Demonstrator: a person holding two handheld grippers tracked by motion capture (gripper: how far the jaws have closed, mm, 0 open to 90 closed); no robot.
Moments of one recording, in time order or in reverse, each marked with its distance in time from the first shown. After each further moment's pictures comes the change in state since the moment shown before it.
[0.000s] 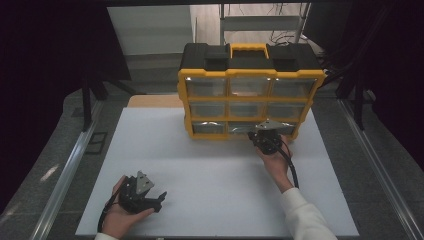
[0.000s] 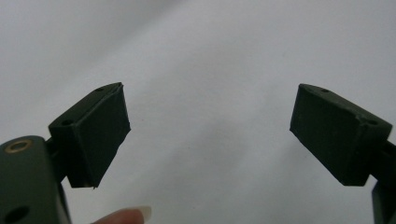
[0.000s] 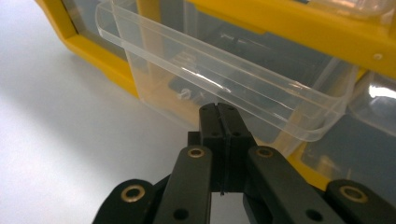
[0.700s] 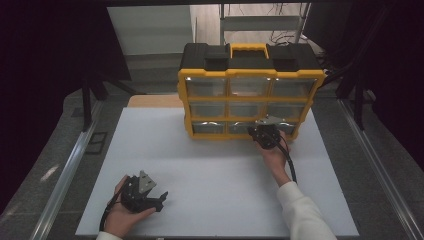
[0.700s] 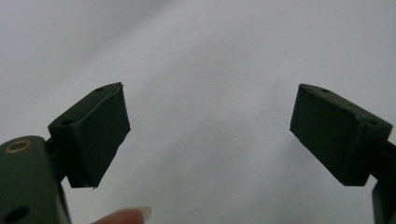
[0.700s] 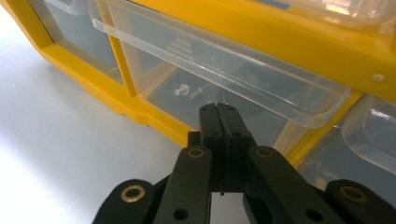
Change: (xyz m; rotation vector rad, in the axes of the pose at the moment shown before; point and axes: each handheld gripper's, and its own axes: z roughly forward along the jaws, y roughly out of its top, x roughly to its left) left arm -0.002 0.002 0.006 0.015 -0.002 0.007; right arm -0.014 0.003 0.020 -0.016 -0.001 0.014
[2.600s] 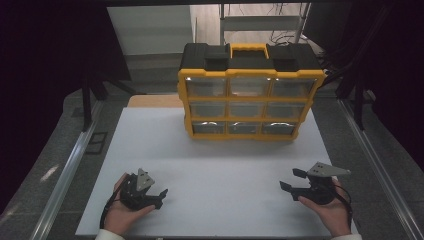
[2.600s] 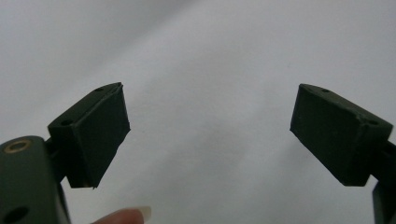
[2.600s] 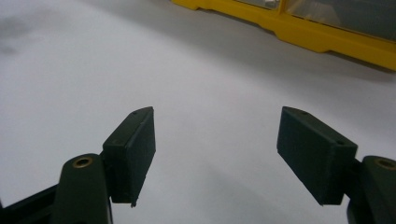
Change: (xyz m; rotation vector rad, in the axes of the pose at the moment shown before) left arm 0.006 0.001 0.001 -0.038 -0.012 -0.018; right arm -0.006 -0.106 -0.168 0.021 0.182 0.039
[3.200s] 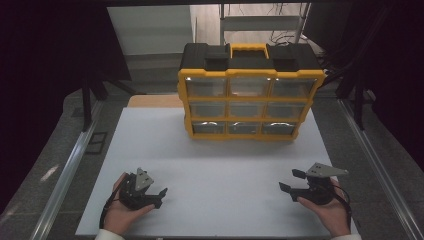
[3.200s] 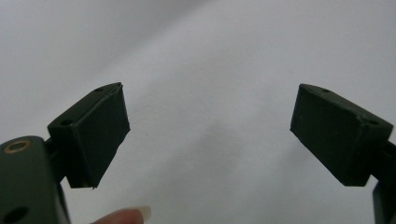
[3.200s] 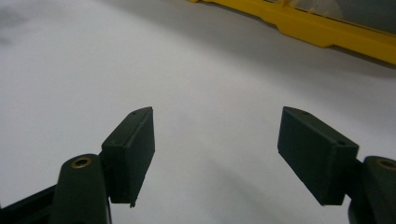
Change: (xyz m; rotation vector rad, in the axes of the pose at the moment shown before) left arm 0.002 0.001 -0.002 -0.015 0.005 -0.006; right arm 0.000 -0.002 0.004 0.019 -0.005 -0.014
